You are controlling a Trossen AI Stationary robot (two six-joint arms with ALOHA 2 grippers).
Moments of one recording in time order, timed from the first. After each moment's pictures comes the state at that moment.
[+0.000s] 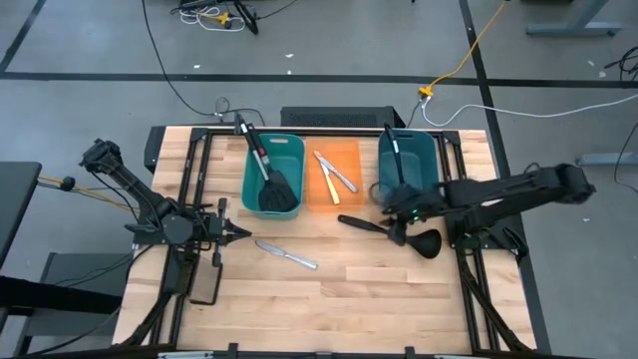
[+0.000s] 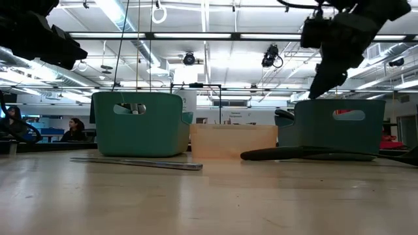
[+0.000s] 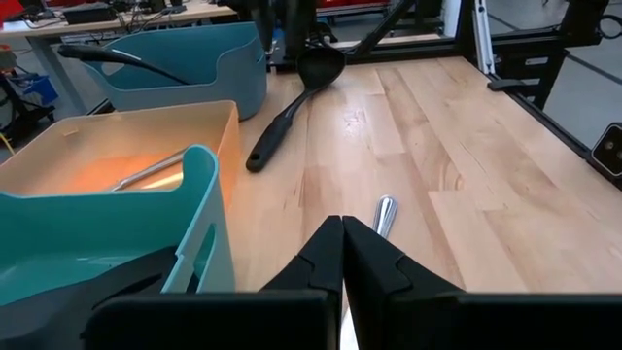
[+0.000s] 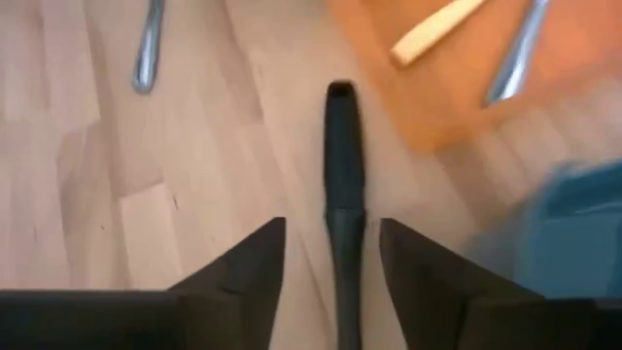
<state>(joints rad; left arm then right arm) -0.68 0.49 0.21 -0.06 -0.69 -0.16 0.08 1.09 0.71 -0.55 0.11 0.41</state>
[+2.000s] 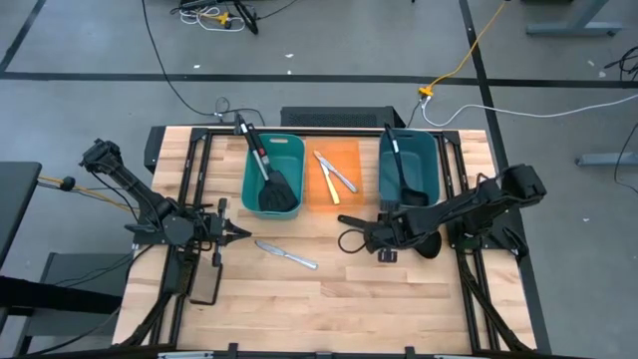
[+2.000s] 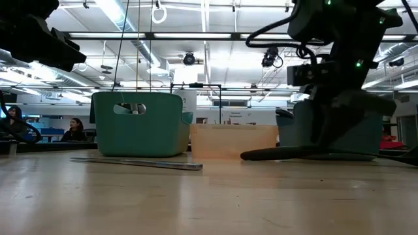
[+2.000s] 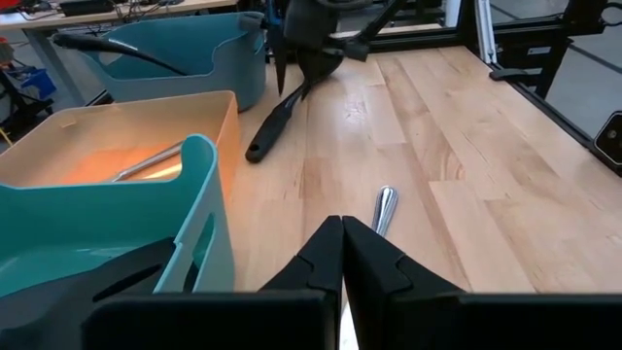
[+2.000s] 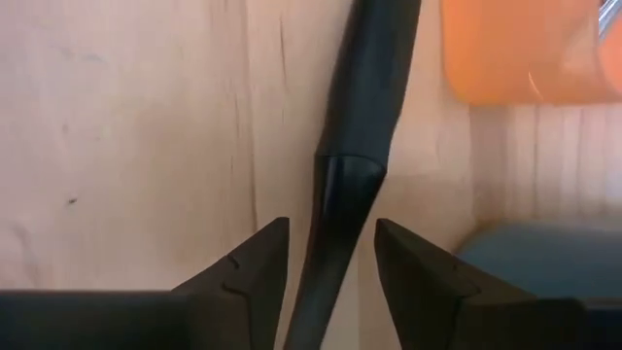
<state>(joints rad) -0.68 0.49 0.21 -0.09 -0.69 -0.17 0.25 1.59 0.84 -0.64 0.35 0.23</state>
